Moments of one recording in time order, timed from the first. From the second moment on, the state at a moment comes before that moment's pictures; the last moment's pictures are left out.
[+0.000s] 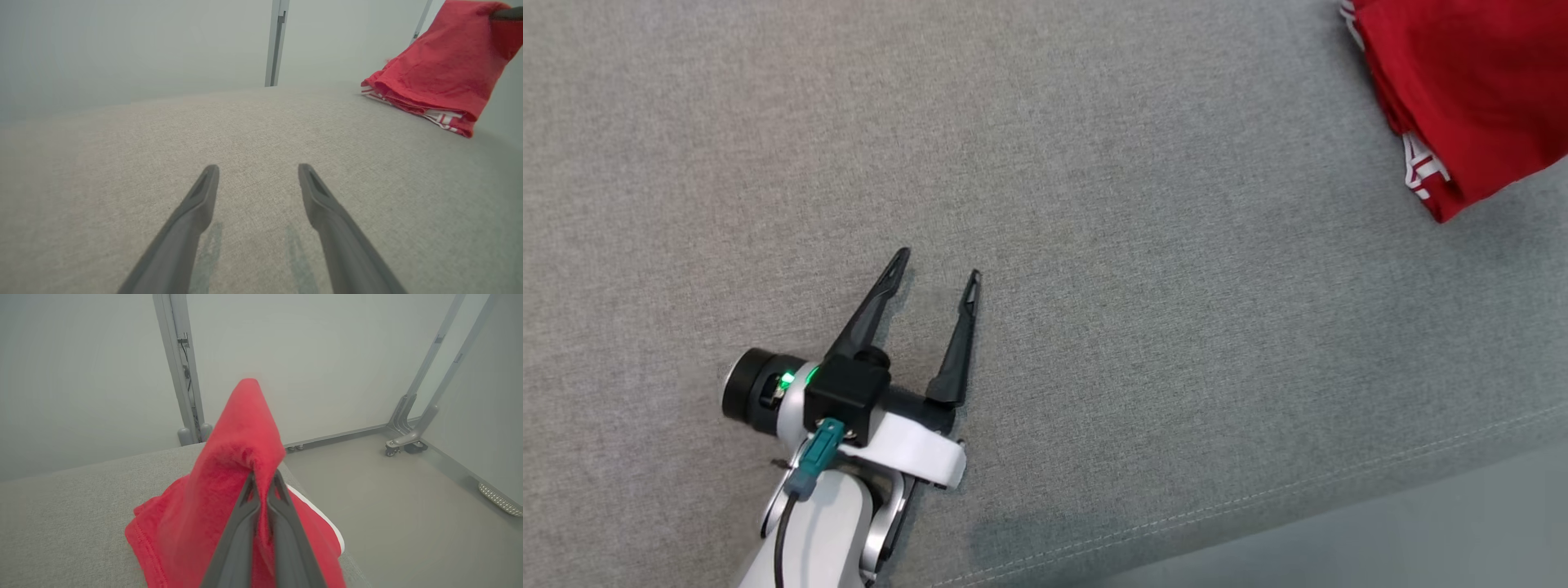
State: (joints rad) left arm -0.28 0.08 -0.31 0.16 -0.10 0.03 -0.25; right arm -1.14 -0.52 0.54 1.11 0.86 0.13 -0.25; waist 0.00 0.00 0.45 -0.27
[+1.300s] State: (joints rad) left arm -0.25 0.06 -0.31 0.18 -0.20 0.09 -0.25; right arm -0.90 -0.27 0.14 1.03 0.36 0.13 -0.25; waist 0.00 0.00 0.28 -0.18
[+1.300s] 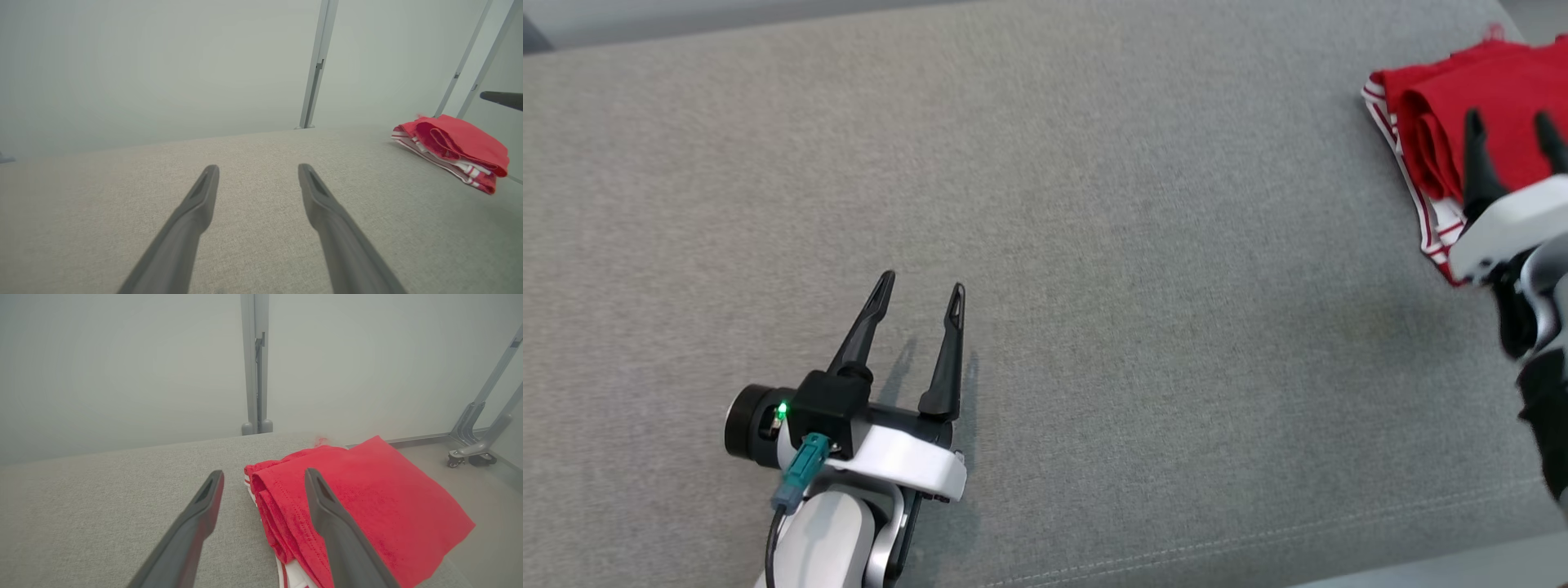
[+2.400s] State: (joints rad) left arm 0.04 0.05 -0.14 0.12 -0.26 0.07 -0.25; right arm -0.12 -0.18 0.13 0.24 0.38 0.13 -0.25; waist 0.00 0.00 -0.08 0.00
